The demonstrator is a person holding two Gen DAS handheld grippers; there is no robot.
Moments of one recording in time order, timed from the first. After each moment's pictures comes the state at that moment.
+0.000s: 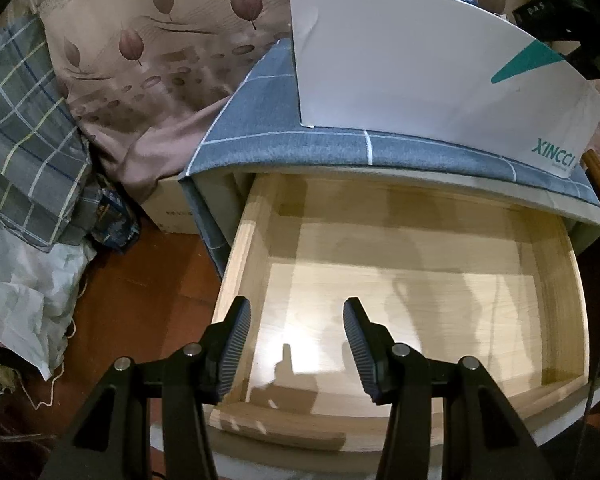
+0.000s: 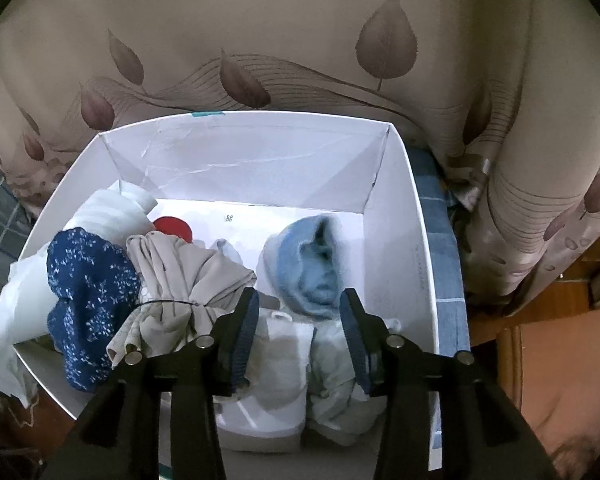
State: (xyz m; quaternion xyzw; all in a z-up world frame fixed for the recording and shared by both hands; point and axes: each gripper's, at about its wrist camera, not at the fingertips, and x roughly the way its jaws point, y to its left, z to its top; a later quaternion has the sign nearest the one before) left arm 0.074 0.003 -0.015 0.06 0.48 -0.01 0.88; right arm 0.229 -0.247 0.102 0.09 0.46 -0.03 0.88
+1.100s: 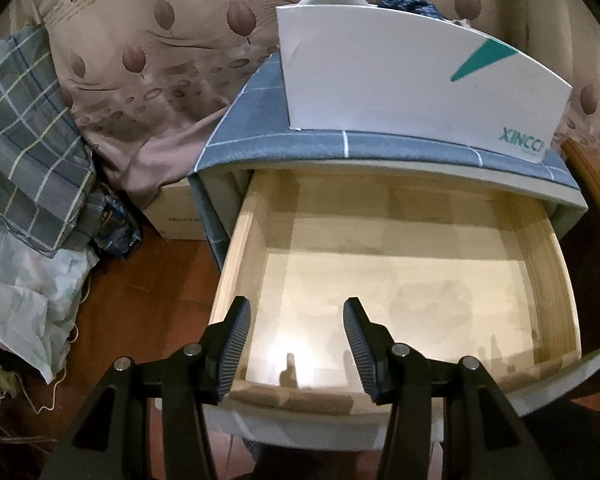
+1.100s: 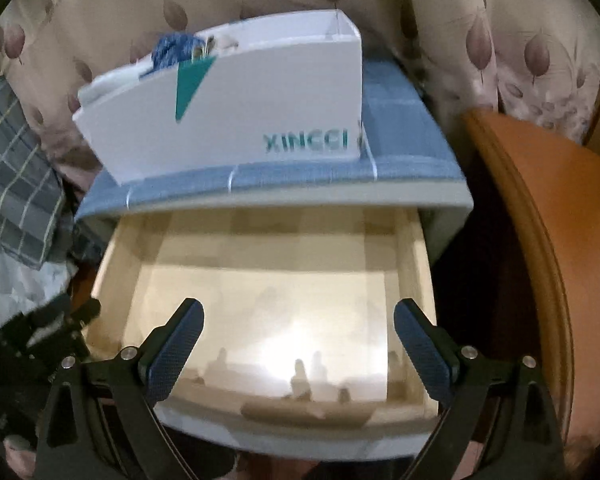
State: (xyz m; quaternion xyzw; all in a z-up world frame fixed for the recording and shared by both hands) left arm 0.039 -0.003 -0.003 0.06 0.46 -0.03 0.88; right arm 0.003 -0.214 0.044 0.14 0.47 -0.03 0.87
